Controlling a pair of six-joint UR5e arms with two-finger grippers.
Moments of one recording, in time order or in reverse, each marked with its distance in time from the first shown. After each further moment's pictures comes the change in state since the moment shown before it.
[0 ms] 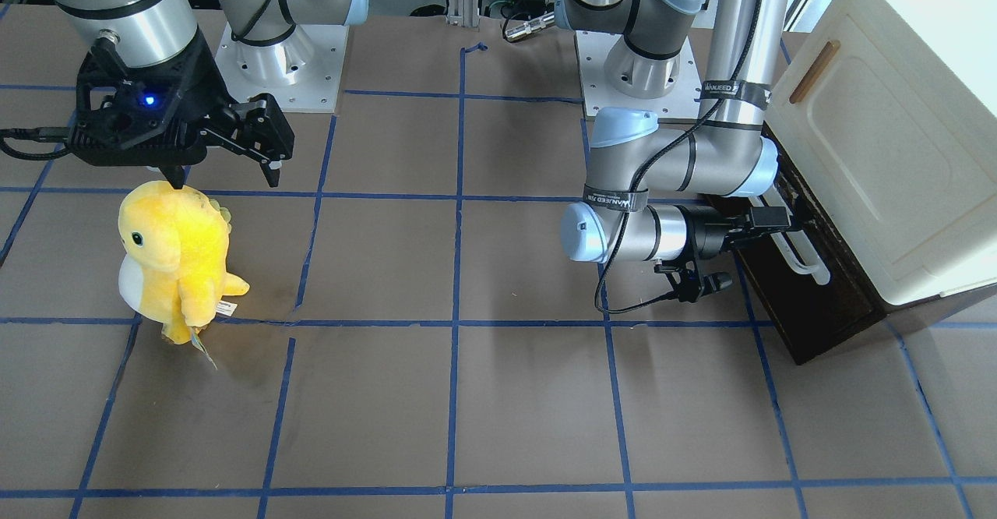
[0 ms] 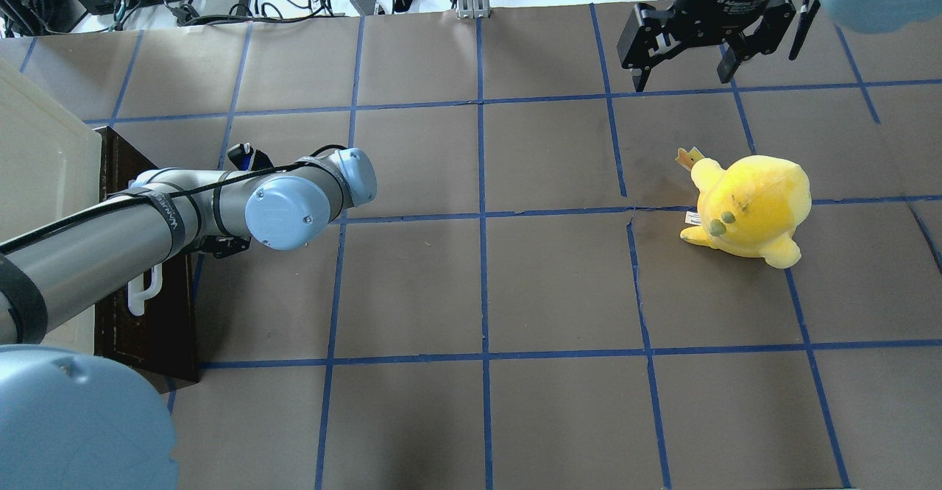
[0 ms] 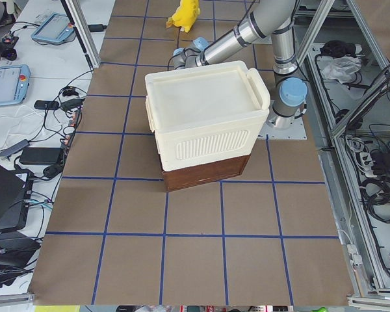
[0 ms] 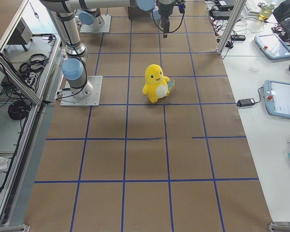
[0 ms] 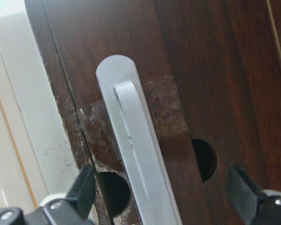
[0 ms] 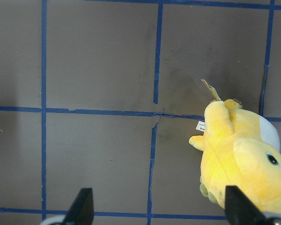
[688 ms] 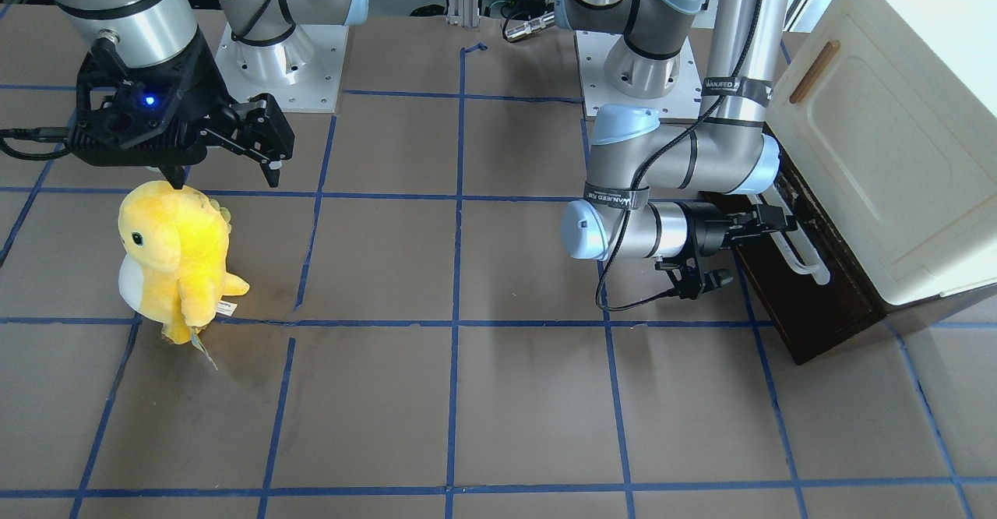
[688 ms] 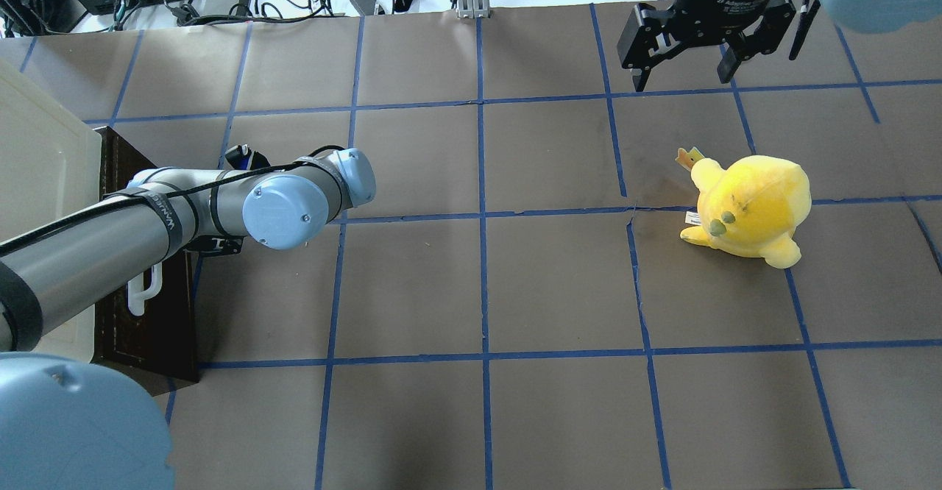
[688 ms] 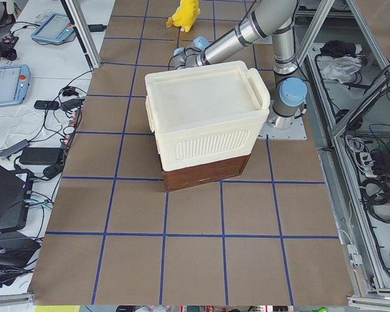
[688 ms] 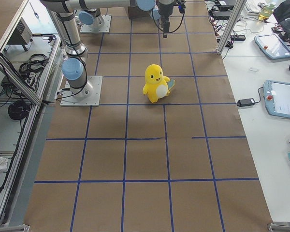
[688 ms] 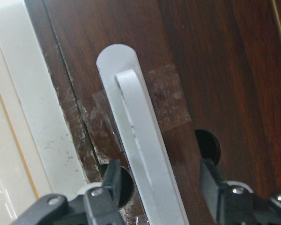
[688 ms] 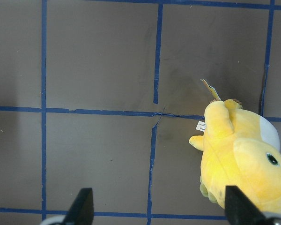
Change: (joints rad) left arm 0.000 0.006 0.000 -0.018 -0.007 -0.015; right arm 0.000 0.000 0.000 0.000 0.000 0.000
